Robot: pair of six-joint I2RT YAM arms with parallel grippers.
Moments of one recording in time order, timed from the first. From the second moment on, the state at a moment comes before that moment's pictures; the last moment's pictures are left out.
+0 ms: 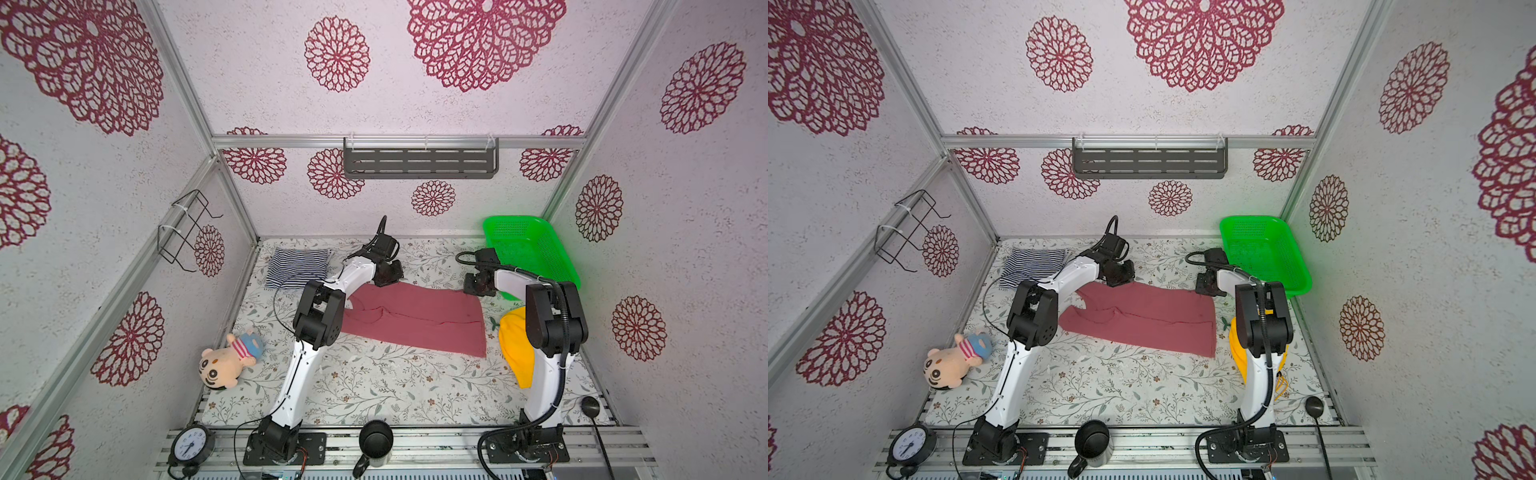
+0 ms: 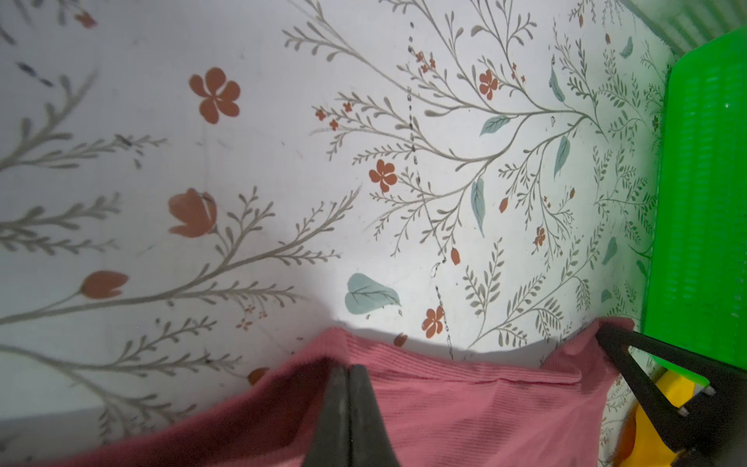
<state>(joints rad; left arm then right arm) -0.47 2.46 2.07 -0.60 0.18 -0.64 0.14 2.07 1.41 -0.41 0.07 0.26</state>
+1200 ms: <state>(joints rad) -0.54 2.03 1.45 -0.36 0.07 -0.57 0.13 1.59 0.89 -0.16 -0.09 -0.12</state>
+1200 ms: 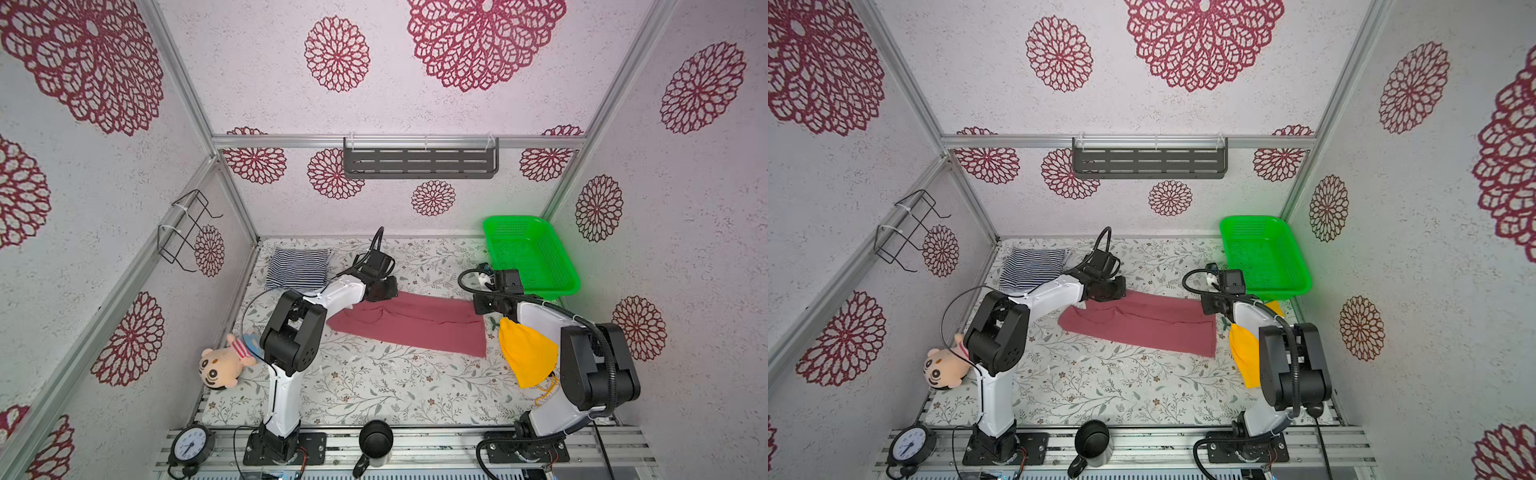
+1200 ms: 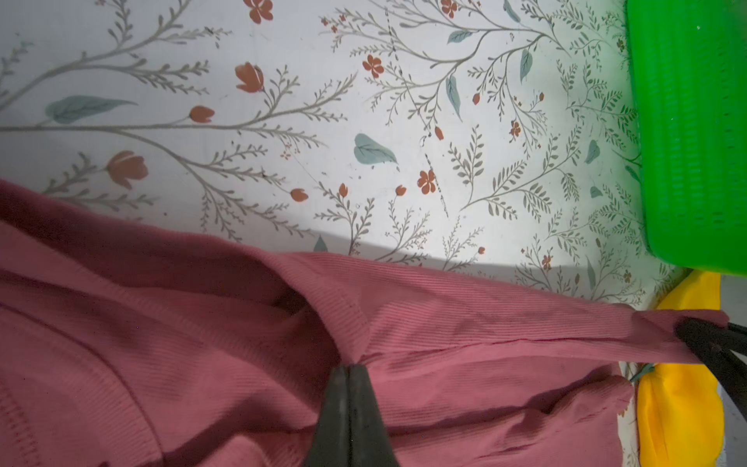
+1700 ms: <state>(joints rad) -0.57 1.88 1.28 -0.30 -0.01 -0.62 0.13 1.48 0.80 -0.16 -0.09 -0.12</state>
